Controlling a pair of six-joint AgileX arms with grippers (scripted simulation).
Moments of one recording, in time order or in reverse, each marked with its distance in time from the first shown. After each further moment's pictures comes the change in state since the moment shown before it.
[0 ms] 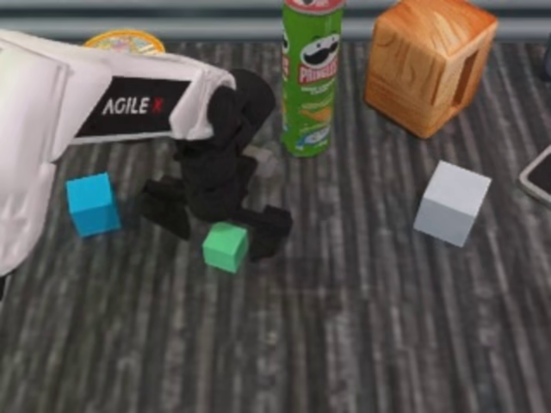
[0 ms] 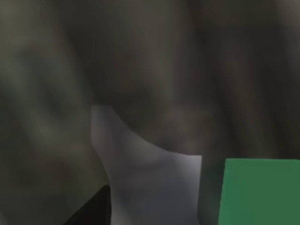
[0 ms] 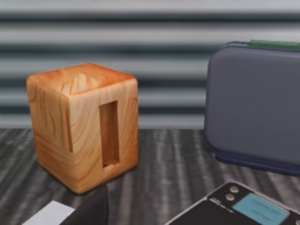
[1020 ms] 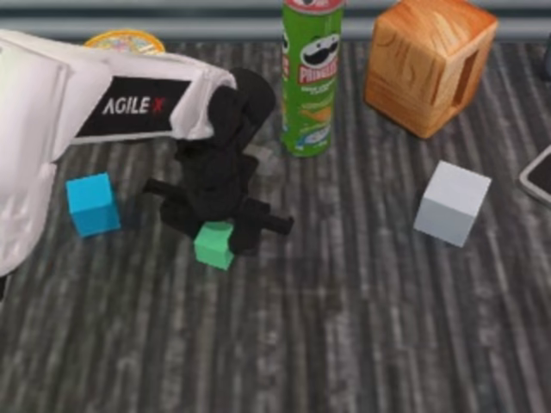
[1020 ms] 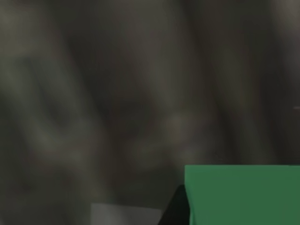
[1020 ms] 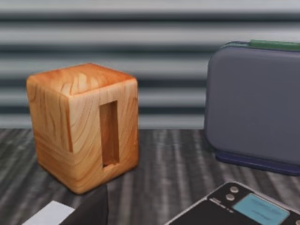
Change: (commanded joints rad) left arm 0.002 -0.035 0.011 -0.012 -0.005 0.003; right arm 0.000 0.000 0.000 0.000 0.000 0.000
